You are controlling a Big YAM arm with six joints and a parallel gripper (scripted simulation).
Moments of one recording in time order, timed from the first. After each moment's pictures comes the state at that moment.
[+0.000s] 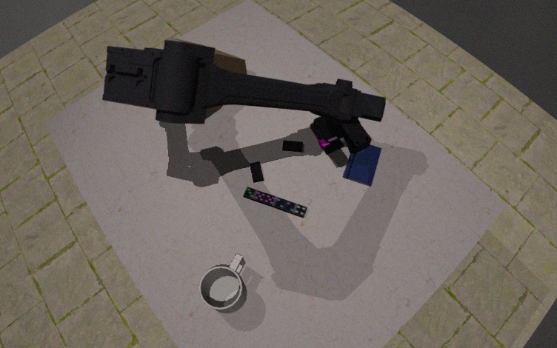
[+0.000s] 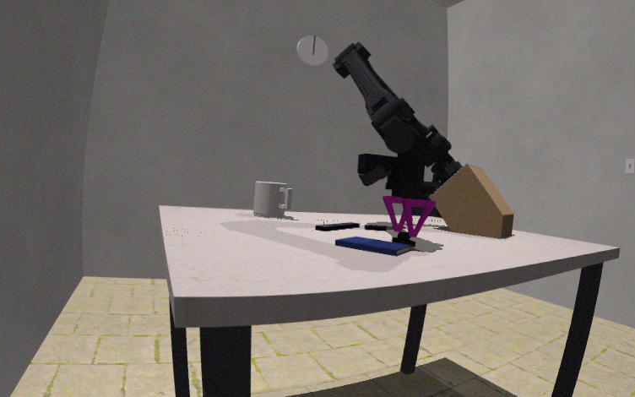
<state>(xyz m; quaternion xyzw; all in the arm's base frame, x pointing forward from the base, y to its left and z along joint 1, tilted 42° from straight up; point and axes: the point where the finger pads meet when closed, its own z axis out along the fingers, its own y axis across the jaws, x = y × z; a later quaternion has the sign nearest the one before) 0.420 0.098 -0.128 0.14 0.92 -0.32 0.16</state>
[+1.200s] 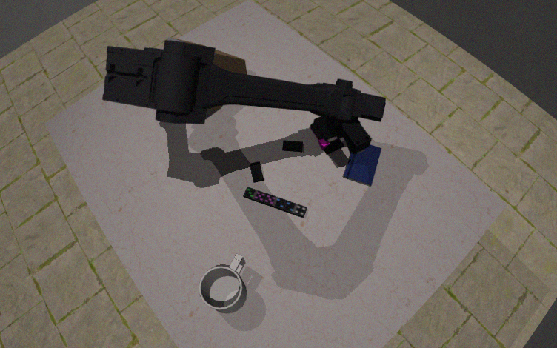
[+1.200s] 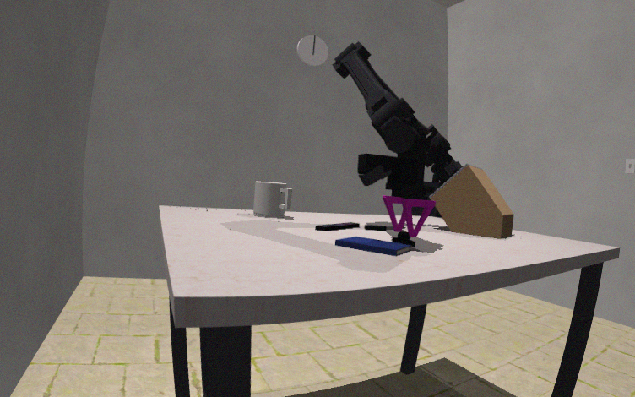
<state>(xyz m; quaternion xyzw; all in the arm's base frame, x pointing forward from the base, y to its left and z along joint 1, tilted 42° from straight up) 0.420 0.098 -0.128 0.14 0.92 -0.32 0.16</state>
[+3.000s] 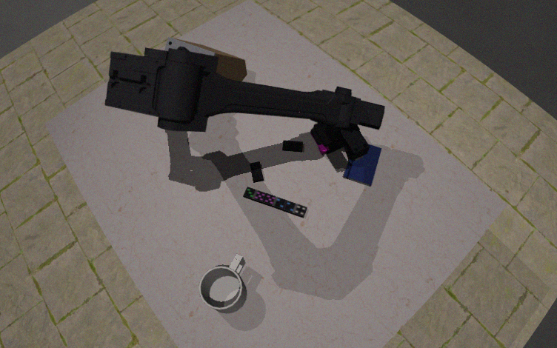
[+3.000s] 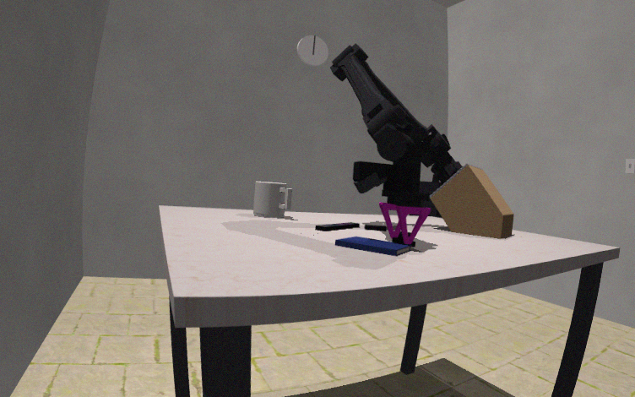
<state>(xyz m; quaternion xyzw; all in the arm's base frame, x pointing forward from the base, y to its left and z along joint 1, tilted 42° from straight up) 0.428 0.085 -0.135 0.15 0.92 -0.32 0.16</state>
